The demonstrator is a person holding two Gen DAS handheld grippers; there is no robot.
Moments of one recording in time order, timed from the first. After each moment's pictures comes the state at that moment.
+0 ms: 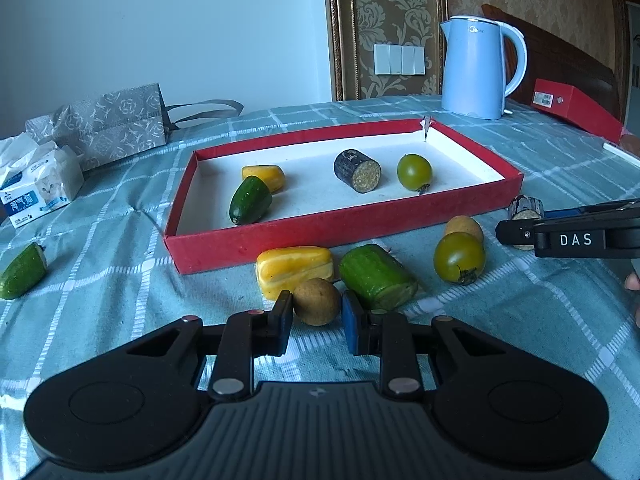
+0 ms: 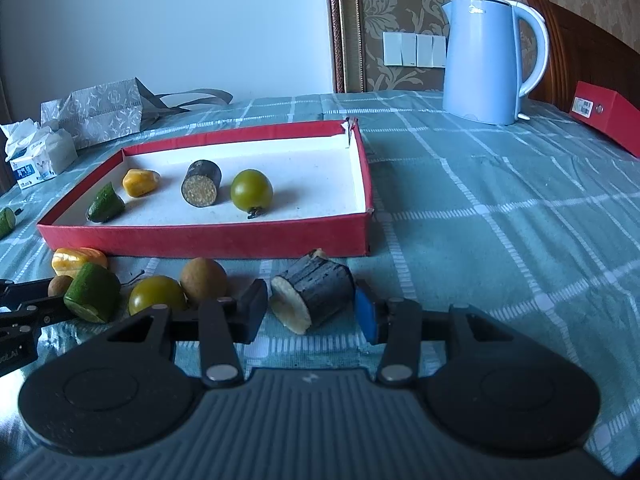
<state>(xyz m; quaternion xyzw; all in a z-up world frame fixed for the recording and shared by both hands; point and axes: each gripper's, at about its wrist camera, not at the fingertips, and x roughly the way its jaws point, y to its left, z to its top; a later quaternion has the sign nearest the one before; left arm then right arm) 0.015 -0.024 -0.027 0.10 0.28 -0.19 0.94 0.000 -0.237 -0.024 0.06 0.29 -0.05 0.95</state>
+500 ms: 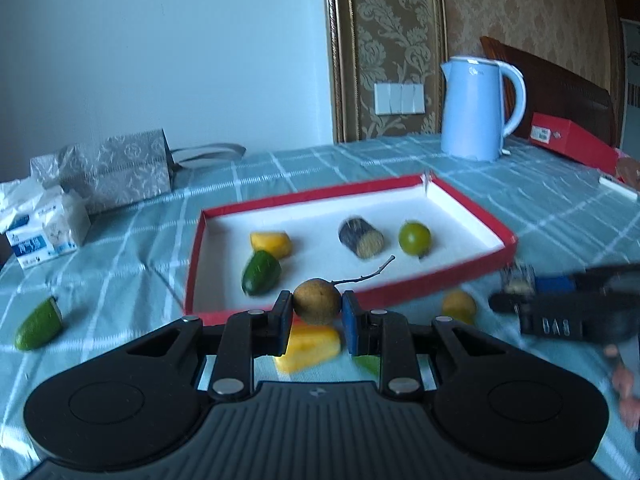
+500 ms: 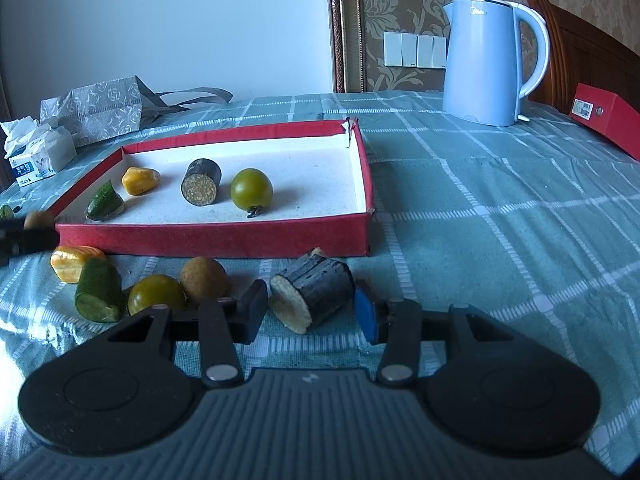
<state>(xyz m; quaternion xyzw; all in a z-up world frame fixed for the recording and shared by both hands) 0.031 -0.022 0.020 0.08 0.24 -0.19 0.95 0.000 -0.237 -0.024 0.05 0.29 -0.05 0.95</state>
